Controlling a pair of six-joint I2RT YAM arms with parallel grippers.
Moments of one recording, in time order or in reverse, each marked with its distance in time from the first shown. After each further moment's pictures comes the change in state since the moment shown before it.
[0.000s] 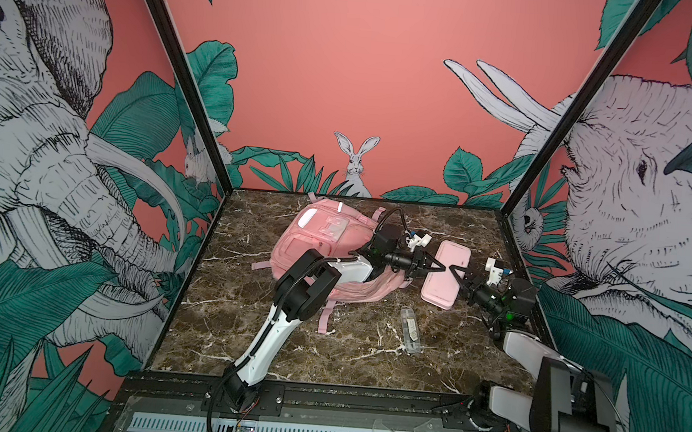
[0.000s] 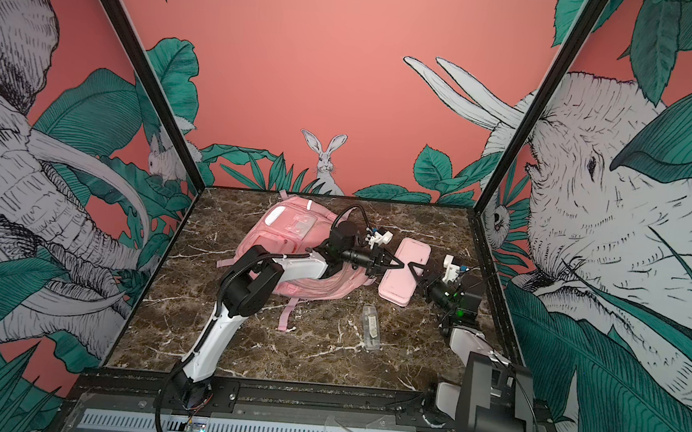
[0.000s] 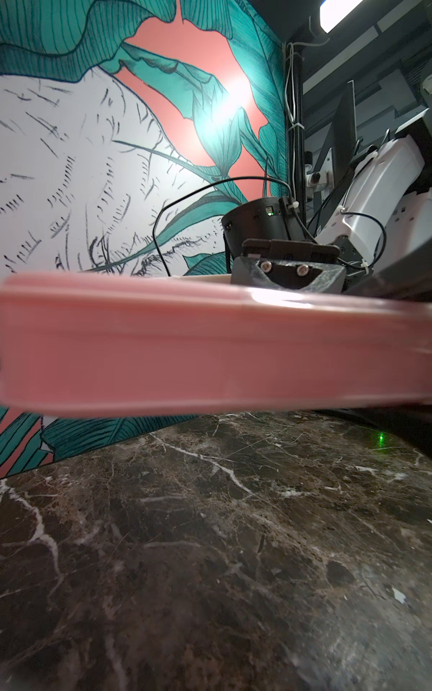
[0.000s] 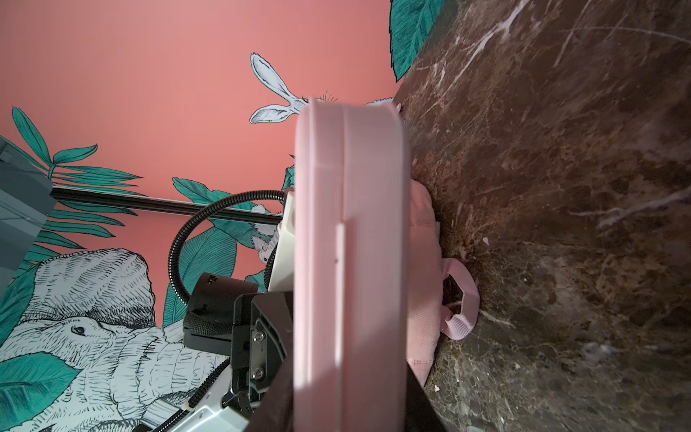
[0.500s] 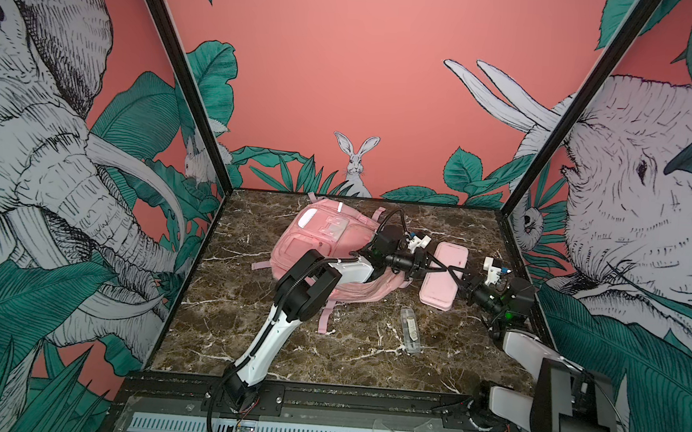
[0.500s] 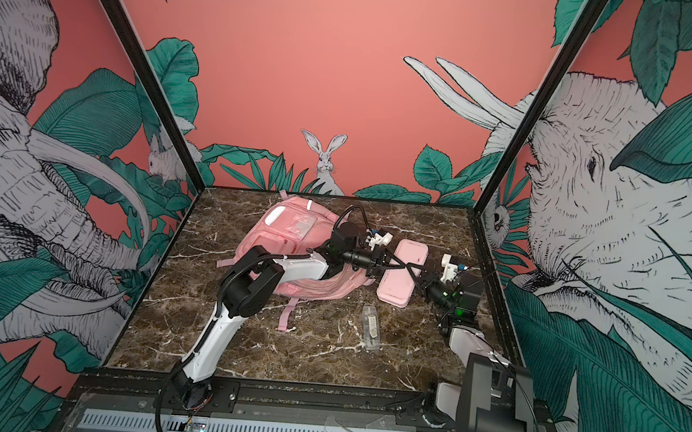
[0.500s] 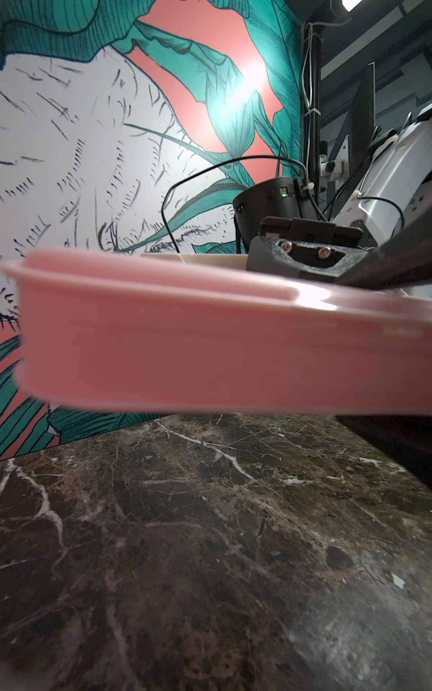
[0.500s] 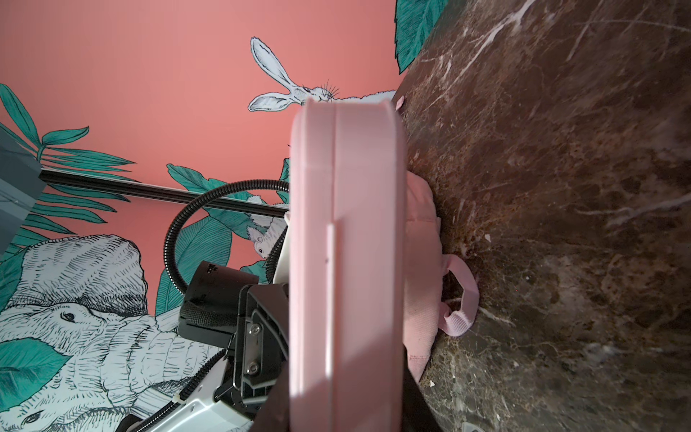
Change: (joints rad) left arm -0.005 0.000 0.000 -0.044 -0.023 0.013; right arm 0.012 -0.001 0.010 -0.026 -0.005 -0.041
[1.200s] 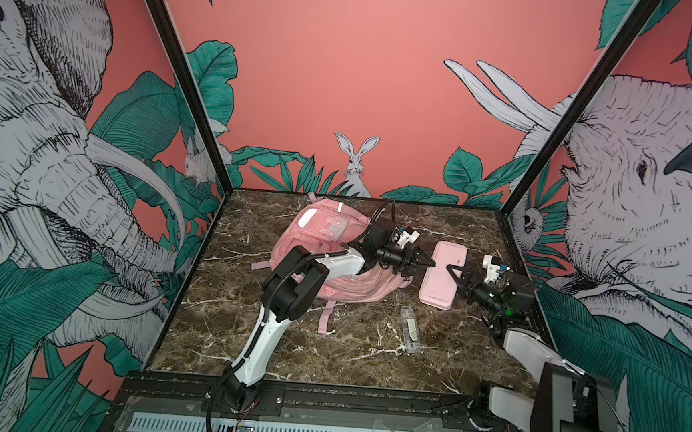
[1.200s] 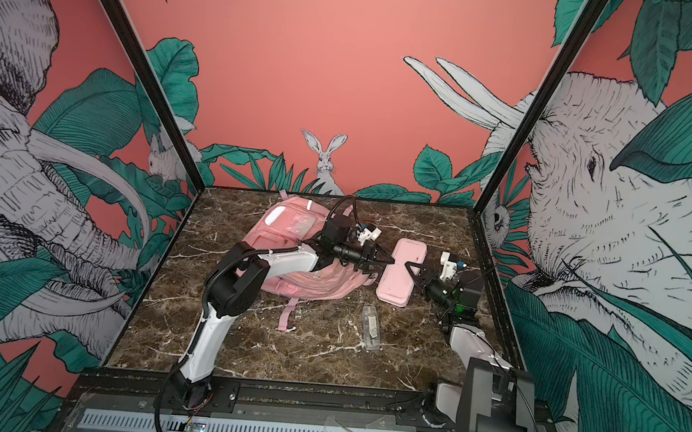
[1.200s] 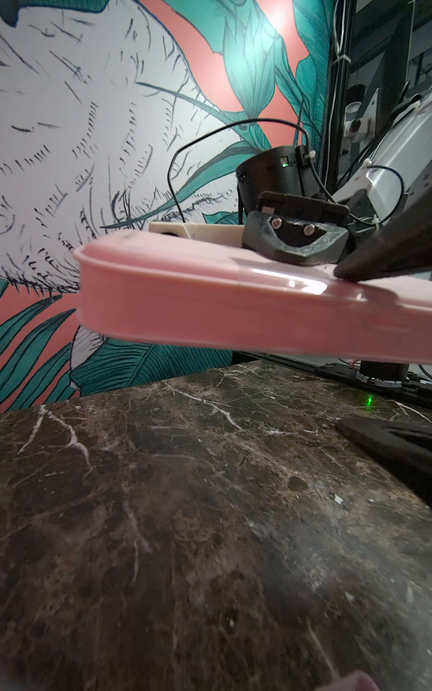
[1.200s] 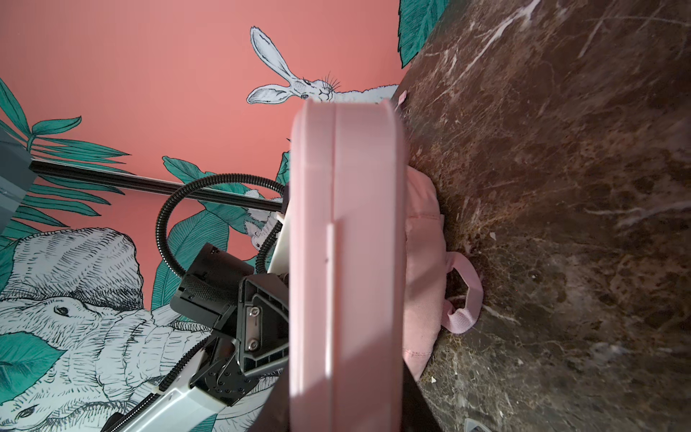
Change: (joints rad) left arm 0.072 -0.116 -0.044 -0.320 -0.049 0.247; right arm 0.005 -0.033 0.028 -0.087 0.002 -0.034
